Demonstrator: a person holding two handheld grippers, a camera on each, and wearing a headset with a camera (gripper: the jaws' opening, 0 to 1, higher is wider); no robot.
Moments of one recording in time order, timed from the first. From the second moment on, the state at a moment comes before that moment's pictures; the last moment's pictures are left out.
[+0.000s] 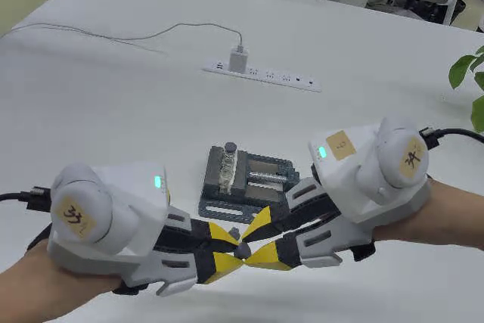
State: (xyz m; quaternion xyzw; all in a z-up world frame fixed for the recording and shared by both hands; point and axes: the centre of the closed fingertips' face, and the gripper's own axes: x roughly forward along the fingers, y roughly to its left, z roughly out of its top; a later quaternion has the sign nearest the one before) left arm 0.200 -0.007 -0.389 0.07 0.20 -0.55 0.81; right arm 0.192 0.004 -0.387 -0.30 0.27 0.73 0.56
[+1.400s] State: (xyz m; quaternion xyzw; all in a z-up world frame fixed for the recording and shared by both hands) left arm 0.231 0.018 -0.399 0.05 0.20 -0.47 0.86; right arm 0.216 -0.001 -0.398 -0.34 0.28 0.72 0.54
